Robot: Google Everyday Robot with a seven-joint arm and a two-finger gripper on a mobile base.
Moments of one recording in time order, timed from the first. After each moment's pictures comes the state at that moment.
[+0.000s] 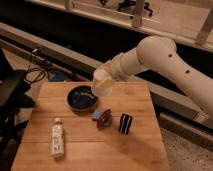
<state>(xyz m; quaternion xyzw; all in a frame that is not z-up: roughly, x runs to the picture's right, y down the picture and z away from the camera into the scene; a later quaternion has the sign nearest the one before) -0.014 -0.051 0.581 -0.16 -0.33 0.16 0.92</state>
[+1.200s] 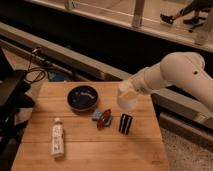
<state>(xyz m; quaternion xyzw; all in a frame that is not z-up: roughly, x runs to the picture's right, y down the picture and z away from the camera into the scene) 0.106 0.021 0.608 -0.20 -0.20 0.30 0.91</state>
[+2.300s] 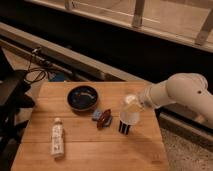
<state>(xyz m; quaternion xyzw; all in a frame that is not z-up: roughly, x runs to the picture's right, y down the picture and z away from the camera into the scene) 0.125 0.063 0.635 -0.22 -0.19 0.38 0.88</state>
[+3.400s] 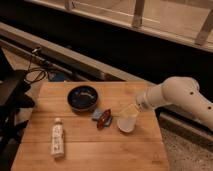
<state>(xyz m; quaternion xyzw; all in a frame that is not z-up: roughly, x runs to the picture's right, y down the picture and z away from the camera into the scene) 0.117 0.081 0.663 -0.26 -0.18 0.41 0.86</state>
